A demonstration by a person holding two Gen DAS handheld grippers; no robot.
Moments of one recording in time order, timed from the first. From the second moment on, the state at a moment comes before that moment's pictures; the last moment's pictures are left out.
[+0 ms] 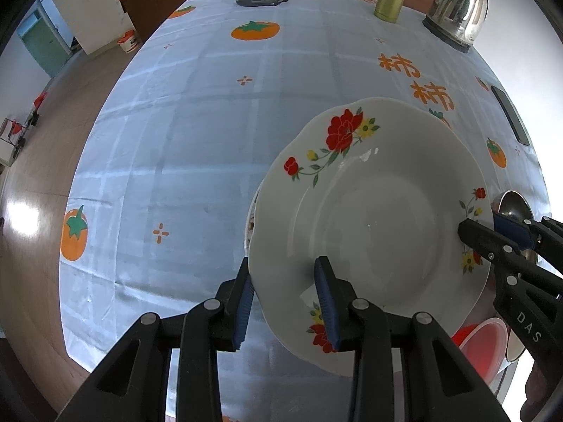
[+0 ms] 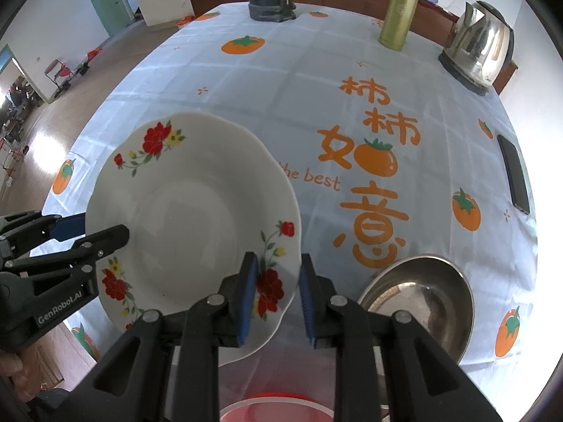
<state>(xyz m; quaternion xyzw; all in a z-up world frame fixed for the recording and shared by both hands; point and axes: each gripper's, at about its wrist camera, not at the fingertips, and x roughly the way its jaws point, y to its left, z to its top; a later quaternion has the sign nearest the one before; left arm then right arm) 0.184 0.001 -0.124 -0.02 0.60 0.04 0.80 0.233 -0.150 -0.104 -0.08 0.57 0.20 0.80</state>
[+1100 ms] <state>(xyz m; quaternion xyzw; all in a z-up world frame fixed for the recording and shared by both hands) 0.198 -0.006 -0.135 -0.01 0.60 0.03 0.80 0.244 -0.161 -0.115 -0.08 0.57 0.19 0.79</state>
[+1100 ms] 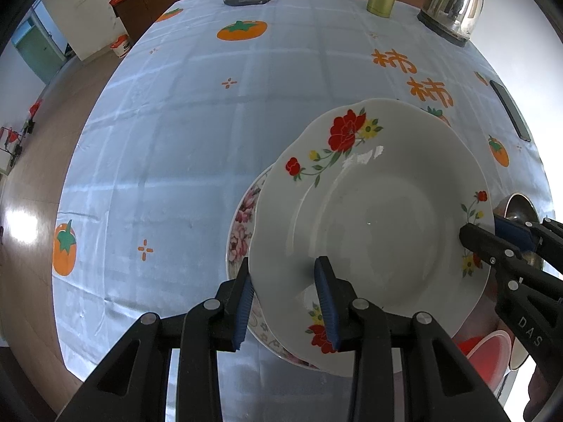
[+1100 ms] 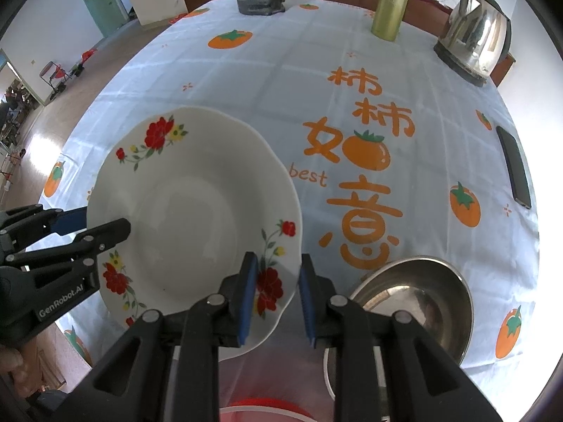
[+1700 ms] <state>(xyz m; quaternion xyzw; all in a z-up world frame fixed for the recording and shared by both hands) 0.202 0.002 -0.145 -0.01 0.60 0.03 0.80 0.250 -0.151 -0.125 -0.08 0.58 0.19 0.79</state>
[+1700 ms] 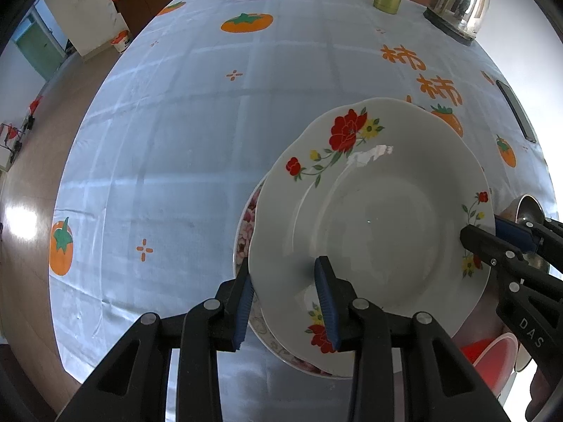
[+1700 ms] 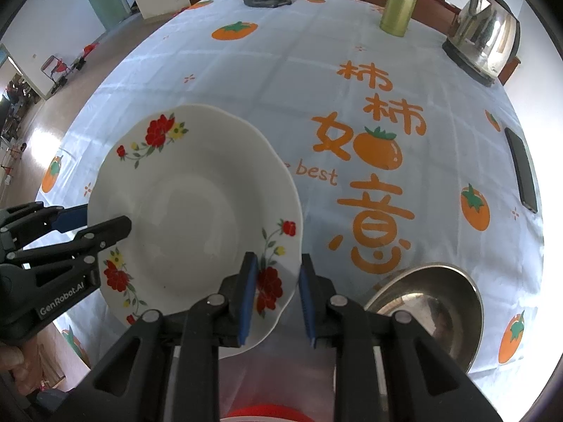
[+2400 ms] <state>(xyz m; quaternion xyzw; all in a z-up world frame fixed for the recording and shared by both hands) 0.200 0.002 -0.149 -0.01 0.61 0.03 0.79 0.248 -0.148 -0.127 -0.09 0.58 0.19 0.78</state>
